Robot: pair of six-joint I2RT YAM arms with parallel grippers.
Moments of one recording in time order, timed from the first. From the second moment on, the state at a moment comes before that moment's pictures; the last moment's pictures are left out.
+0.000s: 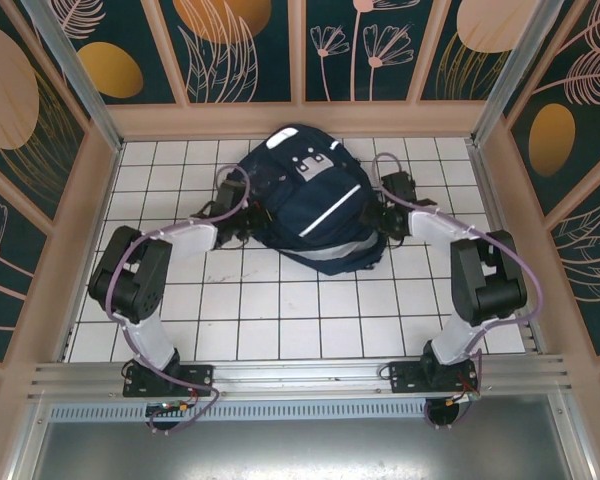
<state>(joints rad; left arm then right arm) -0.52 1.75 0.93 0.06 0.19 -0.99 0.19 1.74 1.11 -0.35 -0.02 0.59</state>
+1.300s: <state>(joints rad) -0.65 1.71 0.76 0.14 0.07 -1.26 0.75 1.29 0.72 -0.23 0.02 0.54</state>
